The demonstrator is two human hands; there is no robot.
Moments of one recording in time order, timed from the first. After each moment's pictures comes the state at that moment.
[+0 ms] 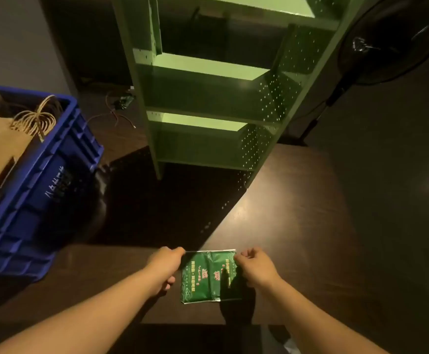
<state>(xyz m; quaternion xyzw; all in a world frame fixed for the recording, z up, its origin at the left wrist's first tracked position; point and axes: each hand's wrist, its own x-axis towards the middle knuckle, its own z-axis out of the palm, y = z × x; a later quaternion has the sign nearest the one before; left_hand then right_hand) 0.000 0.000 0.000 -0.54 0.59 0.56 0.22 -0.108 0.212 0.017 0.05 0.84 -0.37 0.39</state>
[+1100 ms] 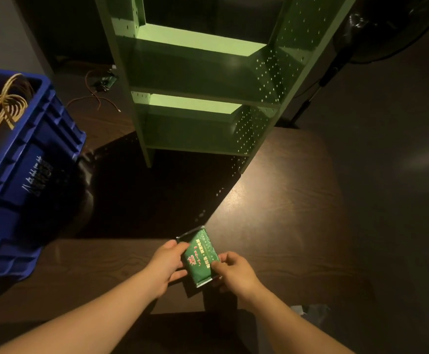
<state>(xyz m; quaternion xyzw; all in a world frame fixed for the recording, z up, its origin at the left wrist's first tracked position) 0.004 0.020 -0.003 -0.52 0.45 0.71 0.15 -0.057 0.195 0.016 0.08 0.76 -0.45 0.46</state>
